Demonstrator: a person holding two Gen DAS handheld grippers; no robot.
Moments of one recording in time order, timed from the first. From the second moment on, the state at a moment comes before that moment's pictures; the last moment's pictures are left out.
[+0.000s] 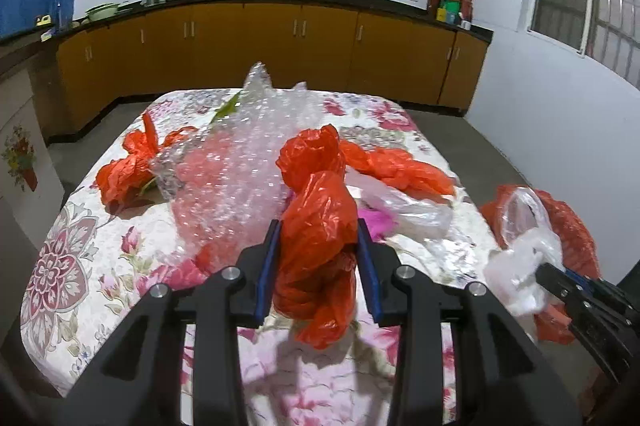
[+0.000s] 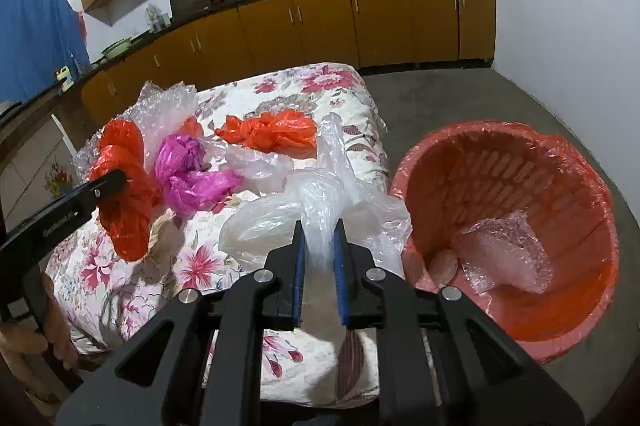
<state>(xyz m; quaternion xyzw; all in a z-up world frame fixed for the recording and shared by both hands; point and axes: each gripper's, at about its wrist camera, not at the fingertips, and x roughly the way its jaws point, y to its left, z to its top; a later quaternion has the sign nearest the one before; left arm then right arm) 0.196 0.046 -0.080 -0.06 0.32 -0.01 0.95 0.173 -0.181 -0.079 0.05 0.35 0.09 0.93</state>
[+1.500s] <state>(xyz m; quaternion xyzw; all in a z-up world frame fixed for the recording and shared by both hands) 0.230 -0.183 -0.070 0.00 0.34 -0.27 0.90 0.153 -0.365 -0.034 0.15 0.27 -0.08 0.95</state>
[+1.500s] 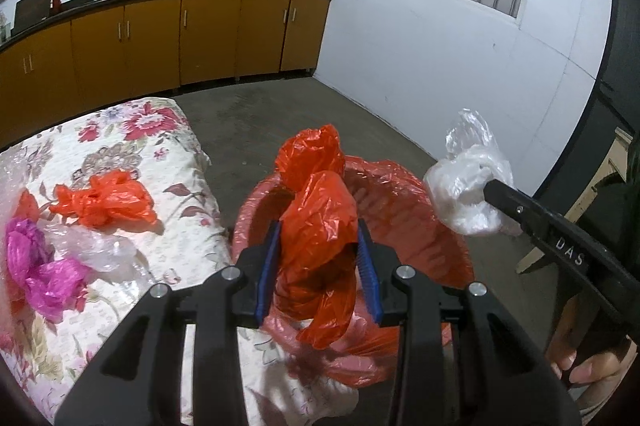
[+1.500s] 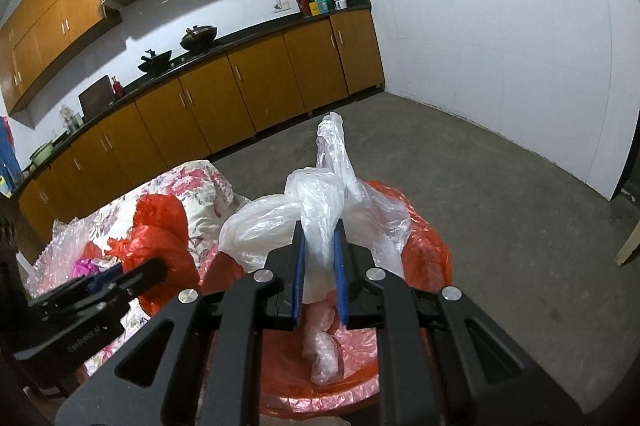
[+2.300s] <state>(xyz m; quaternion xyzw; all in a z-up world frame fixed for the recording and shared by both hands) 0.232 -0.146 -0.082 0.01 0.35 -0.20 0.92 0.145 -0.371 -0.033 0.15 0.26 -0.09 0.95</state>
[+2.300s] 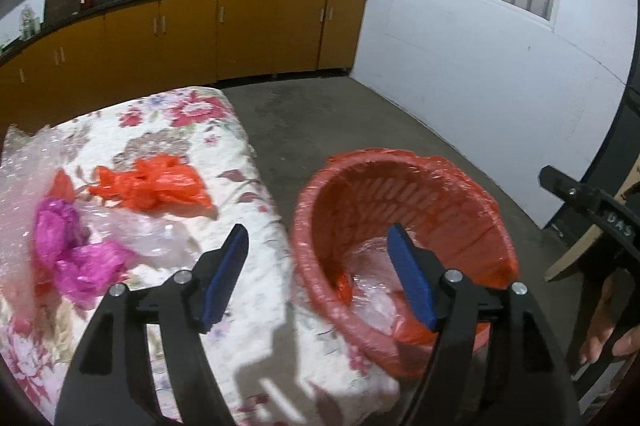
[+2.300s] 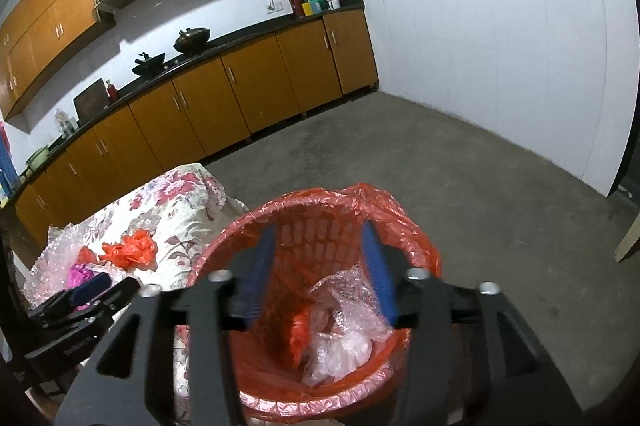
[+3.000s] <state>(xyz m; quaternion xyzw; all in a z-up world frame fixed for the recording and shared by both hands) 0.224 -0.055 -0.059 0.01 0.31 -0.09 0.95 0.147 -0.308 -0.020 0.07 0.24 -0.06 0.97</state>
